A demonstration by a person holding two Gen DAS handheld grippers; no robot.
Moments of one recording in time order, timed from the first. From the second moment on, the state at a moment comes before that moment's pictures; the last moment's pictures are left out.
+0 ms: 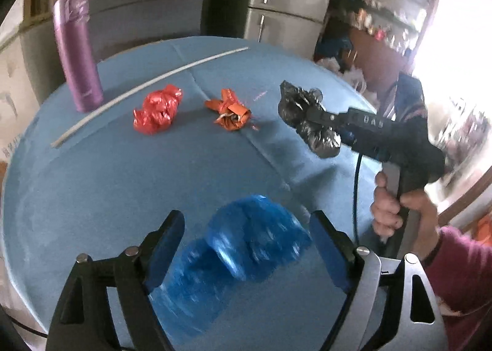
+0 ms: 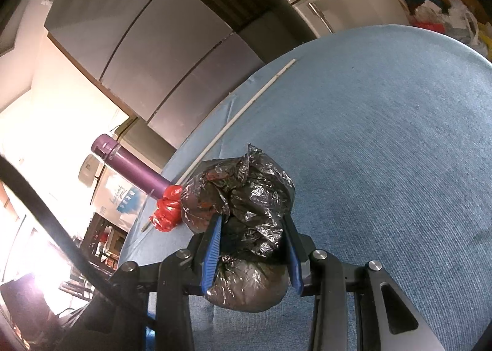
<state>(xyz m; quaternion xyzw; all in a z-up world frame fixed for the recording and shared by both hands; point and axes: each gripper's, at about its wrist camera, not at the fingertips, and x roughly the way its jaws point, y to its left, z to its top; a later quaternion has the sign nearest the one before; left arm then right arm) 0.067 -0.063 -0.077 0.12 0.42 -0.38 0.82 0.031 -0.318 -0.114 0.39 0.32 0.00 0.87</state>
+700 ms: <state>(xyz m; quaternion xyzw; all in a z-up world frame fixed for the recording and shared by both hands) 0.032 -0.064 -0.075 0.09 0.40 -0.32 0.85 0.030 -0.315 -0.113 0.37 0.32 0.00 0.87</state>
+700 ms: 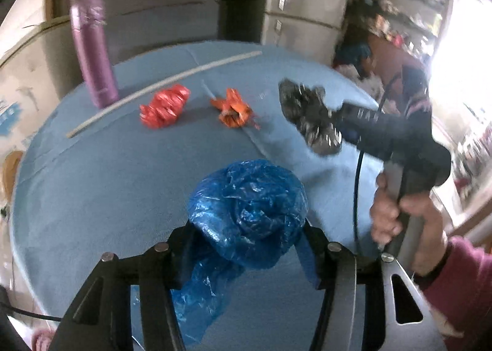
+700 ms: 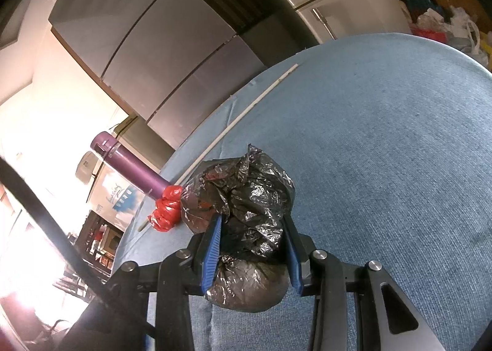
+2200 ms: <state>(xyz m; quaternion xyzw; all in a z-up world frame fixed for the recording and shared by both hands) -0.126 0.160 0.063 0.04 0.25 -0.01 0.97 -0.054 -0.199 0.026 0.29 0.32 0.11 0.89</state>
